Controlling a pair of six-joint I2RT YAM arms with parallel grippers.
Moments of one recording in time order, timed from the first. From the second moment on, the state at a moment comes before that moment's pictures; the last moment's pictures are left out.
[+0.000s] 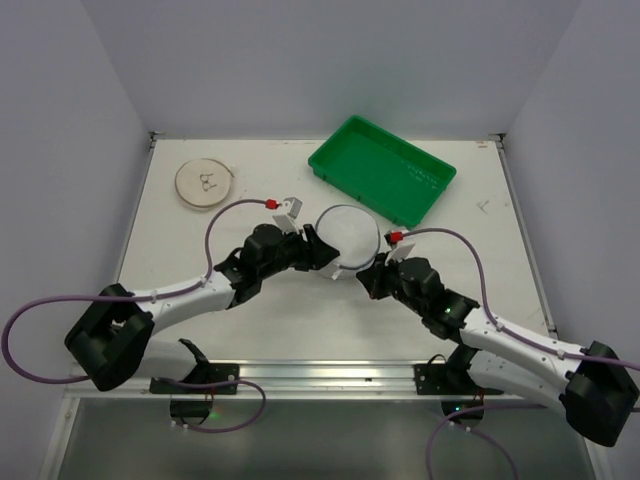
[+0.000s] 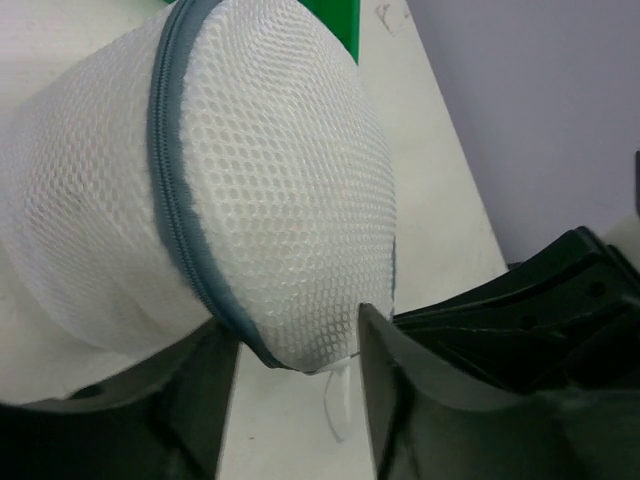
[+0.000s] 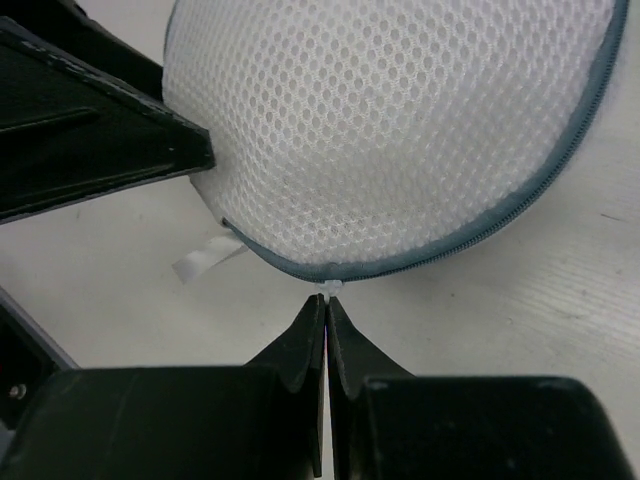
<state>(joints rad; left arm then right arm) -0.74 1.33 0.62 0.39 0.13 -0.76 0.81 0.90 0.39 0.11 0.14 0.52</state>
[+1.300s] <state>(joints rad) -0.74 0.93 0.45 0.18 0.06 -0.96 0.99 1.19 0.52 0.35 0.23 0.66</state>
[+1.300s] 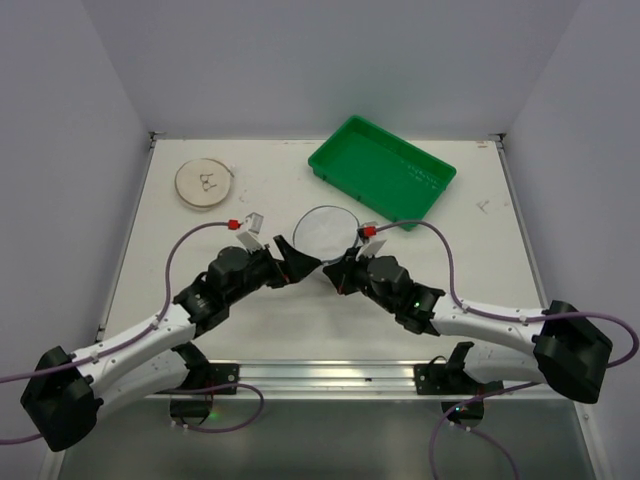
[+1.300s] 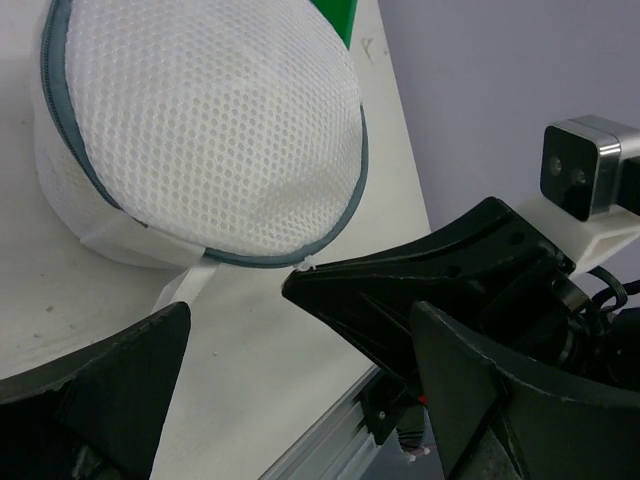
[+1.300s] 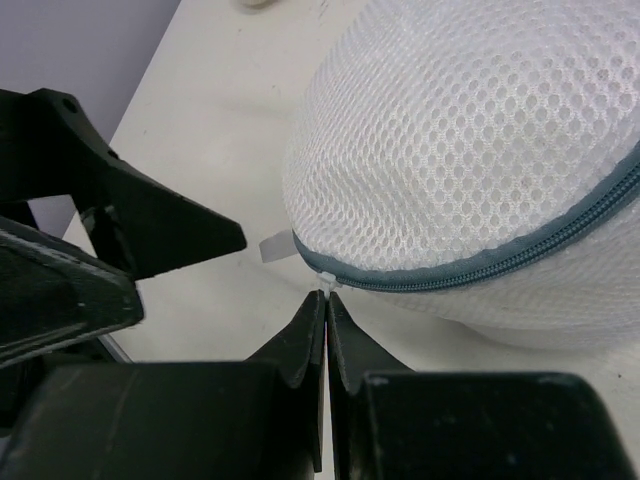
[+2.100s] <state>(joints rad) -0.74 1.09 0.39 0.32 0.04 -1.23 1.09 1.23 0.47 0.47 0.29 0.70</state>
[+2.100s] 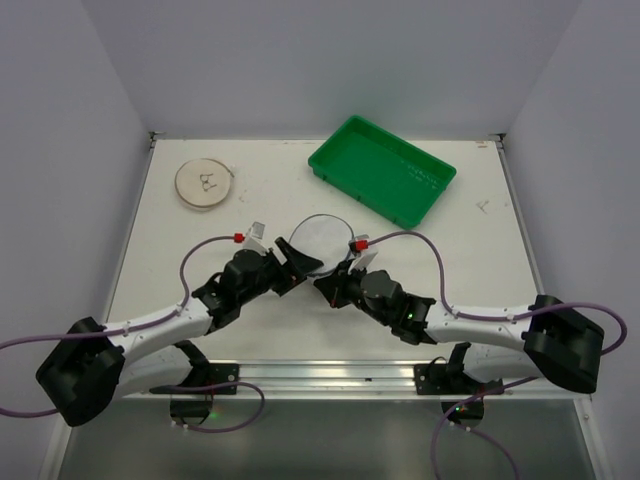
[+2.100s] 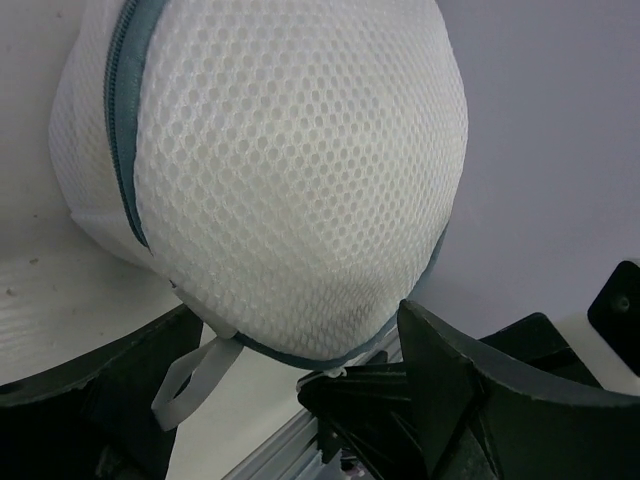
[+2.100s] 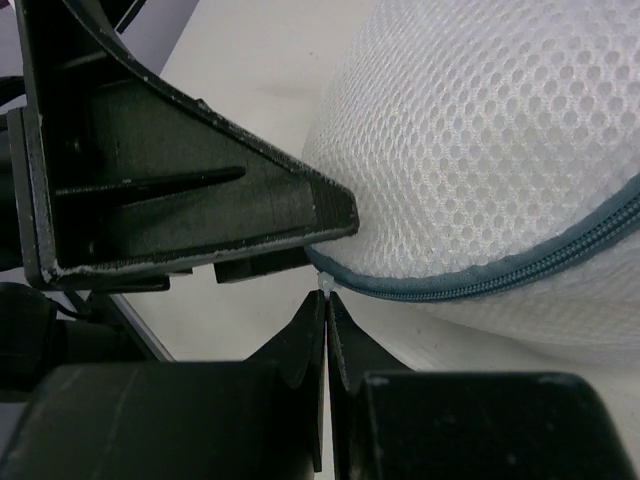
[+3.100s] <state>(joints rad) -0.65 1.09 0.53 0.21 0.07 -0.97 1.10 0.92 0.45 0.11 0.44 0.60</state>
